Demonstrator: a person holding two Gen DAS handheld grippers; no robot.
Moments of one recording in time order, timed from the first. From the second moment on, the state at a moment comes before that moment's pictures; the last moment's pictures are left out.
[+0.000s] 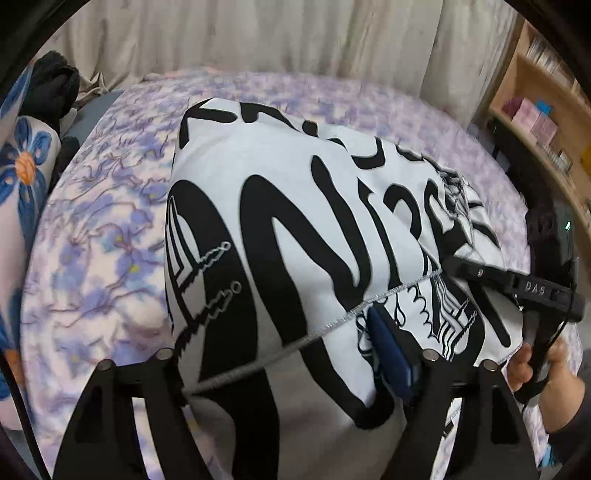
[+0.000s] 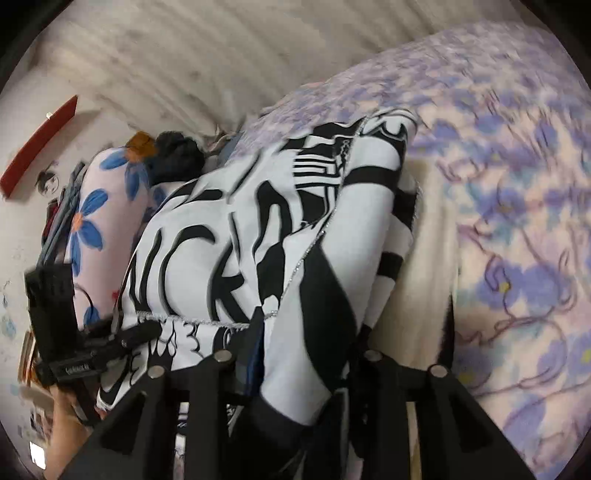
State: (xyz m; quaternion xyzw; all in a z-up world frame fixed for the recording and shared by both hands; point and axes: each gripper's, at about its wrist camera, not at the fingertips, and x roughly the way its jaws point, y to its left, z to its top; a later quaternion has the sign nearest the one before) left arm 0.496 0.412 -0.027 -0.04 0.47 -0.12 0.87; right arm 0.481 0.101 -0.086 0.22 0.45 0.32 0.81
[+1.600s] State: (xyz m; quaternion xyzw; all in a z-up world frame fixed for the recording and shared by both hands) left arm 0.272 0.256 0.114 0.02 0.40 -0.06 0.92; right arm 0.279 0.003 0.075 0.06 0.45 0.28 0.84
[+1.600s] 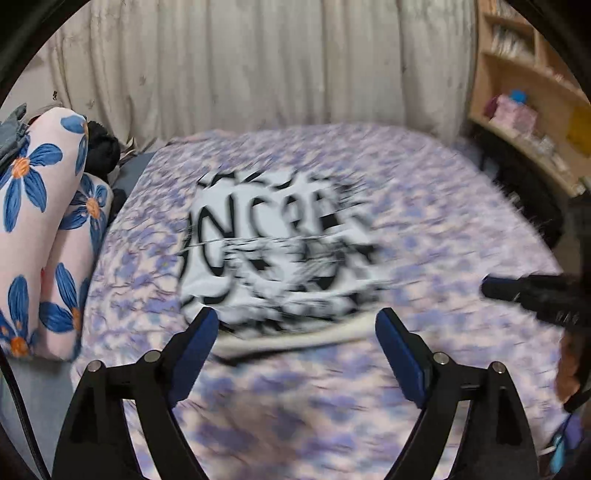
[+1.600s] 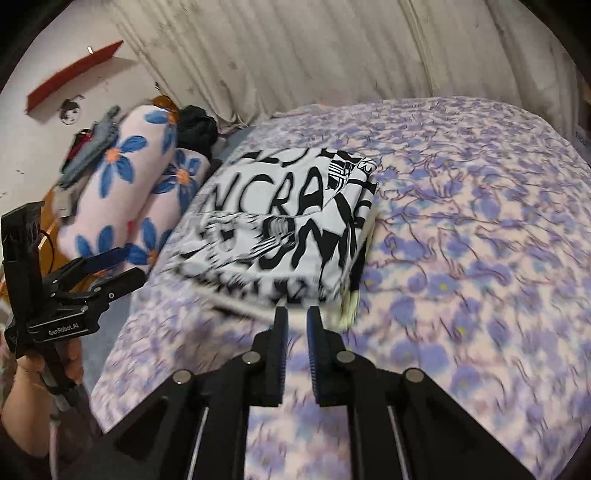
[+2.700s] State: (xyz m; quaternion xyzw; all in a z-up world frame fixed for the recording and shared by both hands) left arm -0.003 0.025 0.034 0.01 0.38 0.03 0.92; right arm -0.008 -0.175 0.042 0.03 0.41 0.12 0.90
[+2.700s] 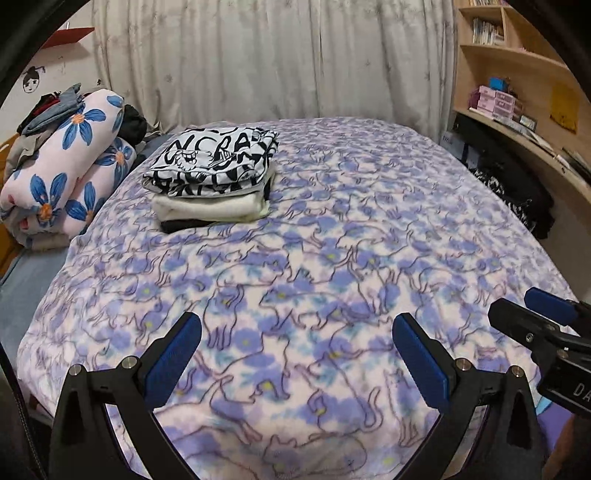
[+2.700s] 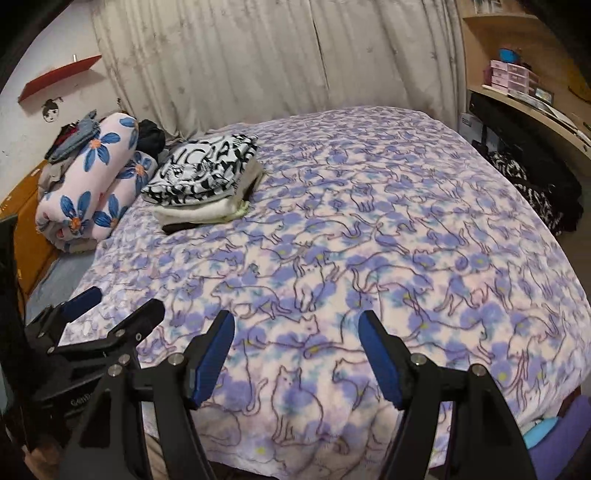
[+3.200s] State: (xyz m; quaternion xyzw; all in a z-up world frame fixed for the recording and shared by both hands) left arm 0.001 0.040 0.015 -0.02 0.42 0.06 0.91; right arm -0.011 -0.152 0.024 0.00 0.40 0.09 0.91
